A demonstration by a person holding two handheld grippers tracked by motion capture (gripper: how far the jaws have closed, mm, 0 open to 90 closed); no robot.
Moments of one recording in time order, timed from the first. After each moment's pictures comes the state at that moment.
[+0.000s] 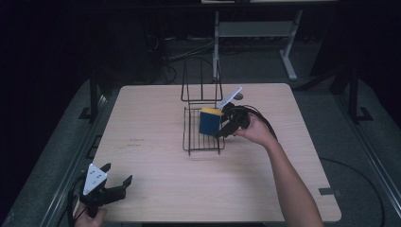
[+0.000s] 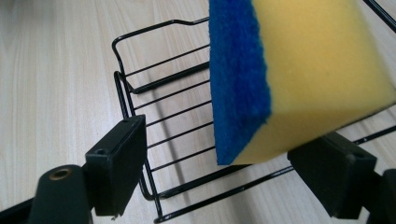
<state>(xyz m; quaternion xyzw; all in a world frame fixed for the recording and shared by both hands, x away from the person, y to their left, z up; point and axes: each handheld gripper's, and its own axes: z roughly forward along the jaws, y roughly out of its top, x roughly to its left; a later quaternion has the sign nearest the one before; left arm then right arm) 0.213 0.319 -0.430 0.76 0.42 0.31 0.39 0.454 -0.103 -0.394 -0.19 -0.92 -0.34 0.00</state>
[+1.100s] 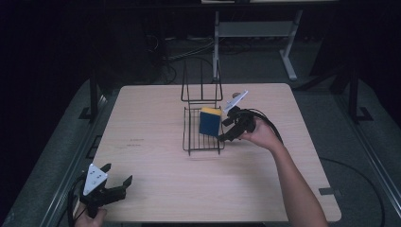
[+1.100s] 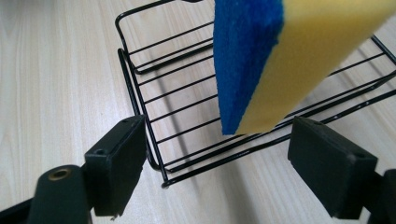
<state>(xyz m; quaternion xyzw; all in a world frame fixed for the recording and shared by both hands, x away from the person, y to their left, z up) 0.212 0.318 -0.430 0.76 0.43 0.31 0.39 0.444 -0.119 -0.399 -0.19 -0.92 -0.34 0.00</state>
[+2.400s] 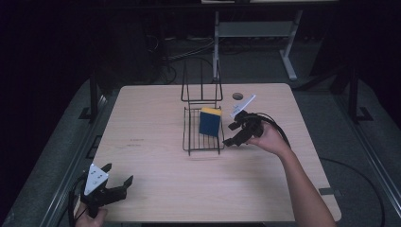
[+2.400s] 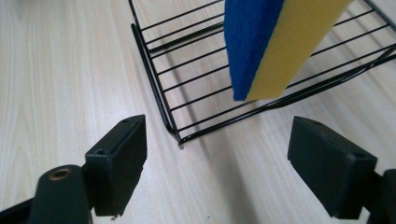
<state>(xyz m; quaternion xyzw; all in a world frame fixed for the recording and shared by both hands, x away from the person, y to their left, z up) 0.213 0.316 -0.430 0.76 0.42 0.31 0.39 0.426 -0.138 -0.399 -0.20 -0.92 -0.33 0.00</state>
